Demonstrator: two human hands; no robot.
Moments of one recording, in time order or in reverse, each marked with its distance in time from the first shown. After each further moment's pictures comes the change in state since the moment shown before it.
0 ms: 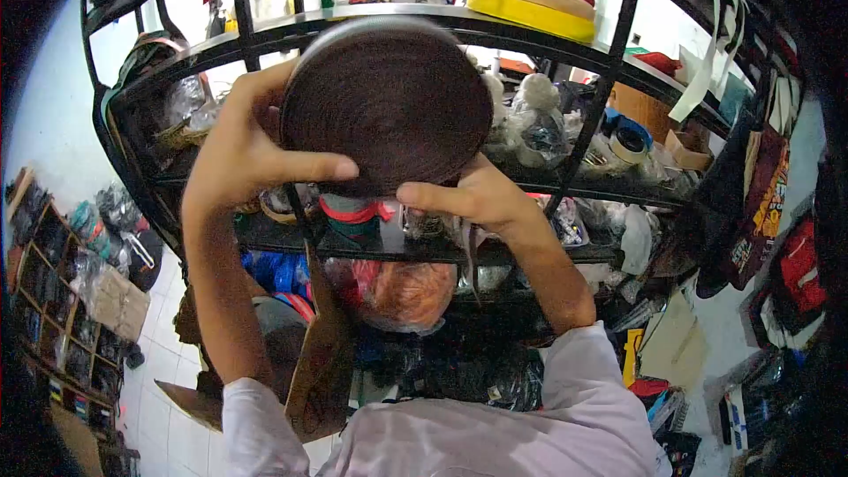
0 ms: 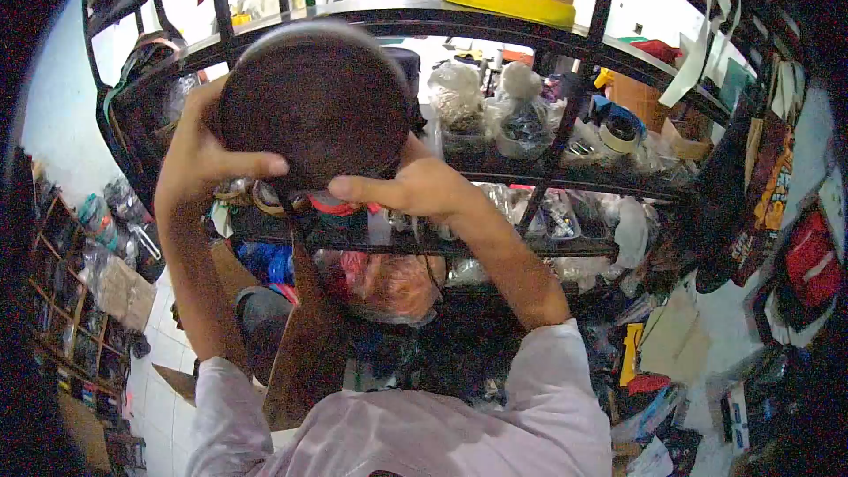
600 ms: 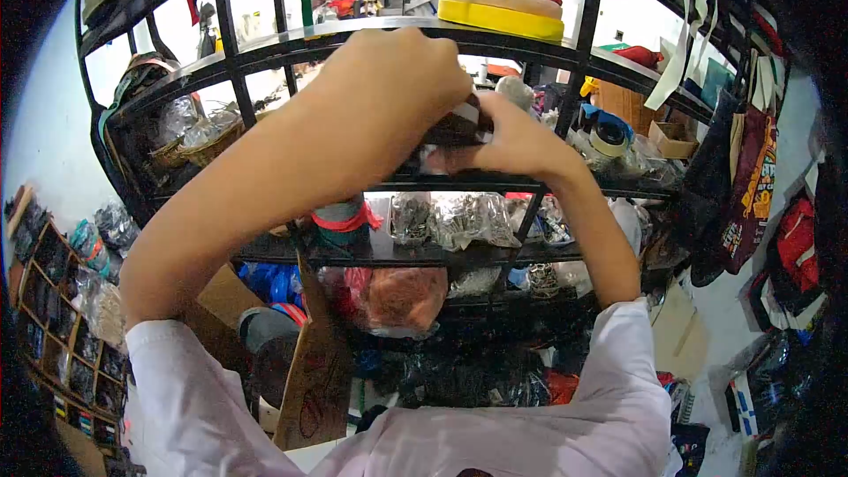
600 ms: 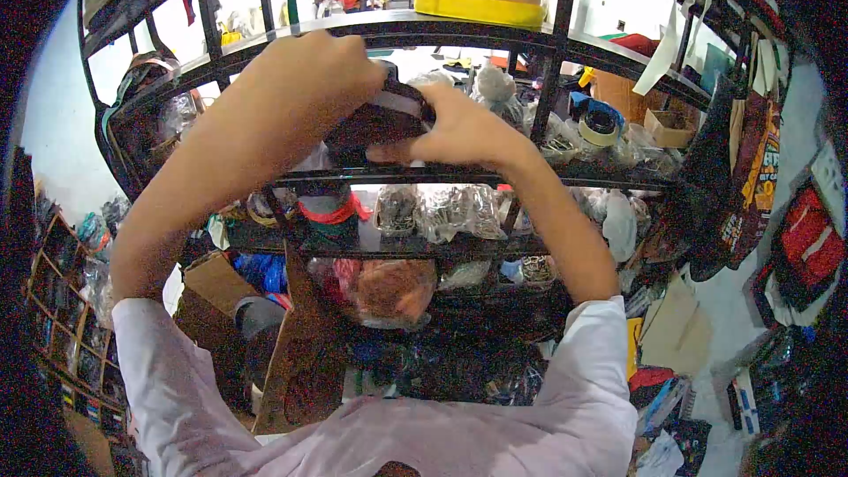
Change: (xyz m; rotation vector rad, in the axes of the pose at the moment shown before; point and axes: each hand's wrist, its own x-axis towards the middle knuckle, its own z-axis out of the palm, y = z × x) left_hand 0.061 0.075 0.078 1.285 -0.387 0.638; right_hand -0.016 -0.051 -0.065 -0.791 0.107 -0.104
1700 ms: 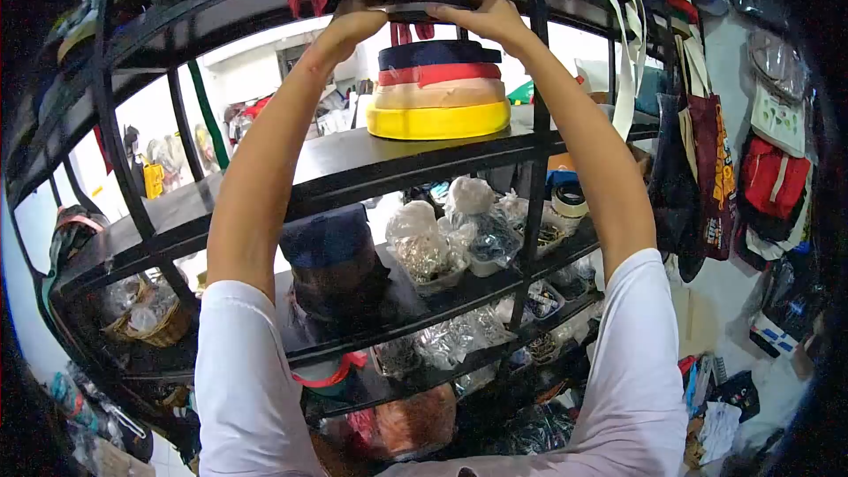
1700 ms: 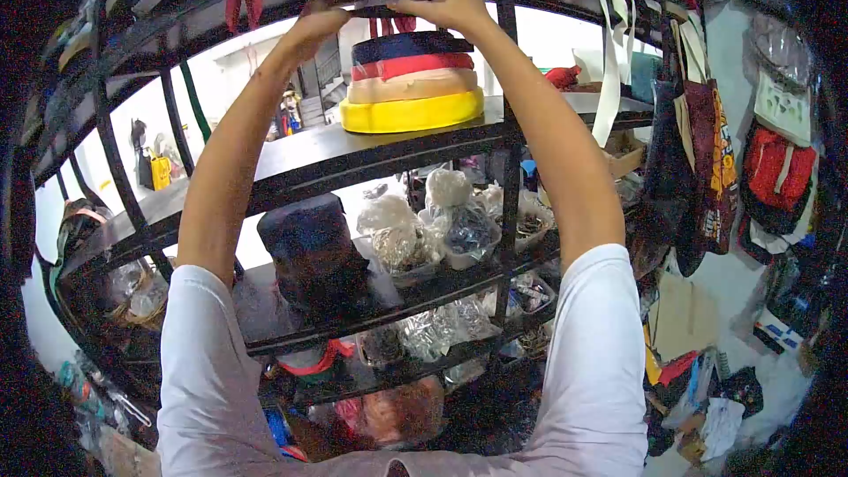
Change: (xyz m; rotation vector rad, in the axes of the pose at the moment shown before) left_hand 0.271 -0.243 0.188 -1.276 0.617 -0.250; right_hand 0.203 0.111 -0.262 -0.727 0.862 0.207
